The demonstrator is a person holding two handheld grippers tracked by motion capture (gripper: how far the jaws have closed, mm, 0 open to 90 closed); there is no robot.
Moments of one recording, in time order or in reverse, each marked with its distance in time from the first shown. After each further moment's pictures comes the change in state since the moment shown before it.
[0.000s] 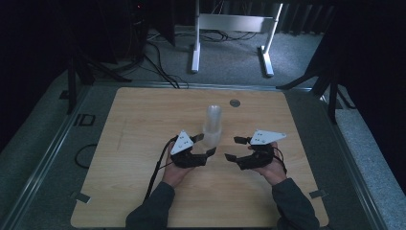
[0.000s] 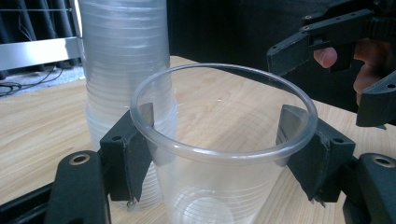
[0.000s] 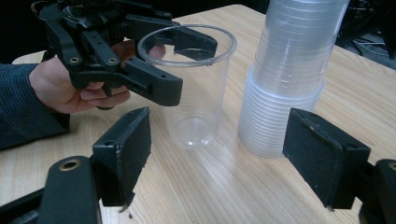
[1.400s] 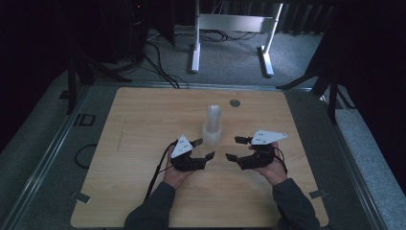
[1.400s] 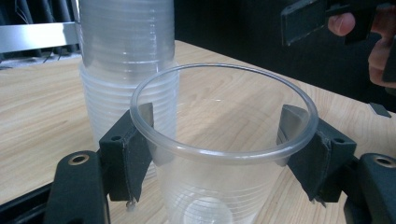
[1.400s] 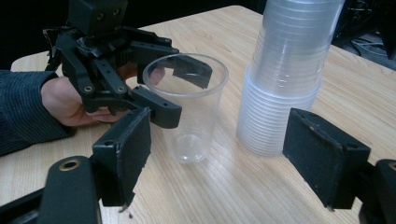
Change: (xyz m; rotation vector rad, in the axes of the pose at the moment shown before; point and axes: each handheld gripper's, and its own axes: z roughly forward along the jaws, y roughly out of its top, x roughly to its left) left arm 0.002 -0.023 0.004 0.033 -0.003 -0.036; right arm -0.001 -0.001 -0.002 -0.004 -0.002 0.005
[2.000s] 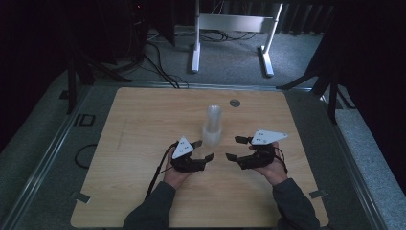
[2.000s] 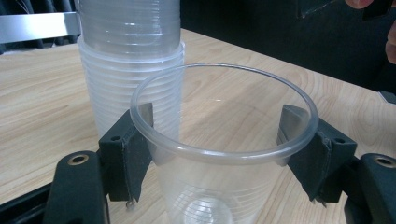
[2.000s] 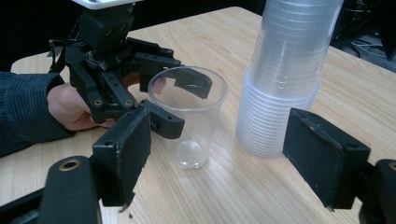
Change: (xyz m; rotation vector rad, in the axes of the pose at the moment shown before) left arm 0.003 -0.009 0.004 0.032 0.019 0.002; right arm 0.000 0.000 -0.001 -0.003 -0.002 -0.002
